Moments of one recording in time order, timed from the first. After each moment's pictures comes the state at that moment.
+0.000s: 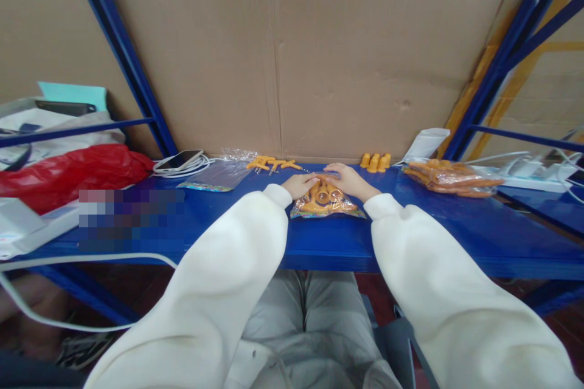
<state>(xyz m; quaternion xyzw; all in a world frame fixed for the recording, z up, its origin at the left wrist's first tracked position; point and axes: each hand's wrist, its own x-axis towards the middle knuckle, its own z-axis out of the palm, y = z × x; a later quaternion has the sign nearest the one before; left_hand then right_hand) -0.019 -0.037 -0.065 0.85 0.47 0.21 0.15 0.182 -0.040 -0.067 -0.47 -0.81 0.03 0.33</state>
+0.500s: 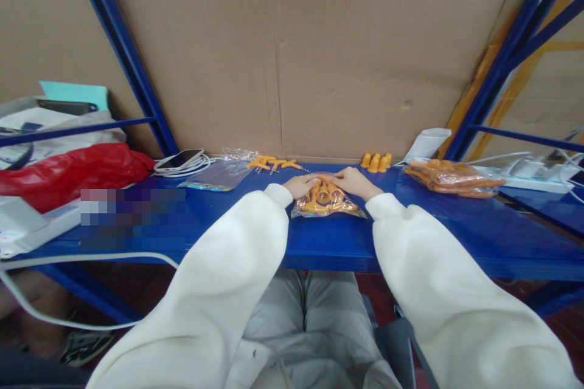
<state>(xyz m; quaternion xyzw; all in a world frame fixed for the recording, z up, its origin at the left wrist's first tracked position) -0.016 -0.046 -0.056 0.84 0.50 0.13 0.13 0.186 -0.052 -0.054 -0.57 -0.79 0.03 0.23</state>
